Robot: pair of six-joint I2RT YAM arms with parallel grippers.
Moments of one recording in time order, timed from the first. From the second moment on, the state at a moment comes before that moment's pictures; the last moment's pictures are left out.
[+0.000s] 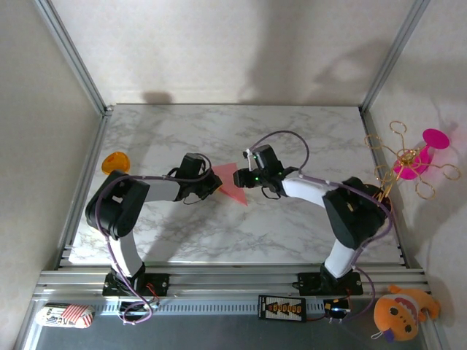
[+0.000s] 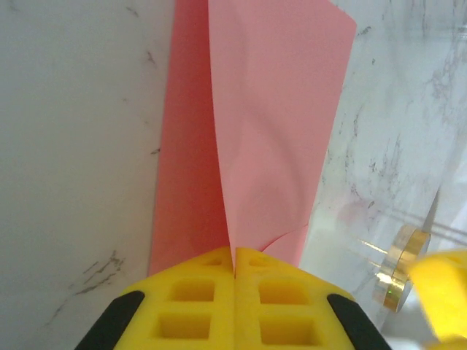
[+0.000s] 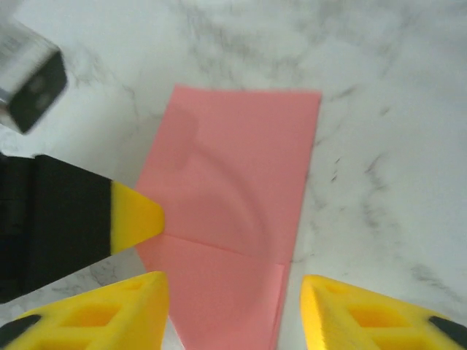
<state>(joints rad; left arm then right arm) -0.45 1.83 0.85 0.16 0.36 -1.13 0.63 1.69 0.96 -0.03 -0.17 0.31</state>
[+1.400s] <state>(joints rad) -0.56 1.73 0.78 0.20 0.18 -1.41 0.95 1.76 0.63 0.47 0.37 -0.11</state>
